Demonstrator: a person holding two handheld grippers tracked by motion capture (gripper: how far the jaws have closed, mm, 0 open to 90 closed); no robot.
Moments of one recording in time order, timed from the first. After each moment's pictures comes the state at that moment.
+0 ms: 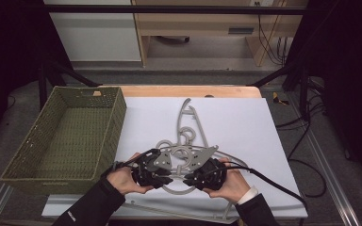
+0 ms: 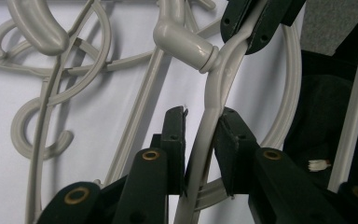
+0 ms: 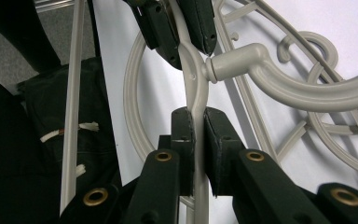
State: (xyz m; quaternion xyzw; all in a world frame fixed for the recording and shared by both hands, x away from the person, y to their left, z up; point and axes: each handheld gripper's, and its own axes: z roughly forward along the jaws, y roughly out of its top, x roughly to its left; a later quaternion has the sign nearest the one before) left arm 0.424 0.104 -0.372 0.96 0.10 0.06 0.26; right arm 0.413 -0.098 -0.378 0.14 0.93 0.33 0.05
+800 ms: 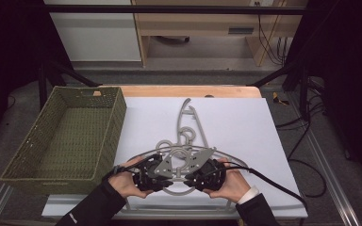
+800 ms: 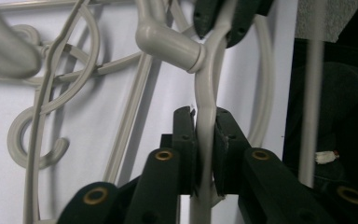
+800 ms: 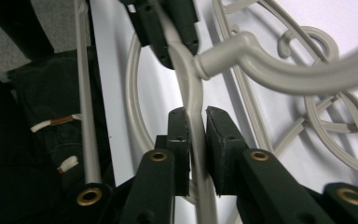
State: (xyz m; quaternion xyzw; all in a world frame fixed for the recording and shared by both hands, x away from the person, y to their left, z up) left arm 0.414 0.101 -0.379 0.96 0.06 0.08 0.26; right arm 0.414 -0.097 -0.382 0.13 0.94 0.32 0.05
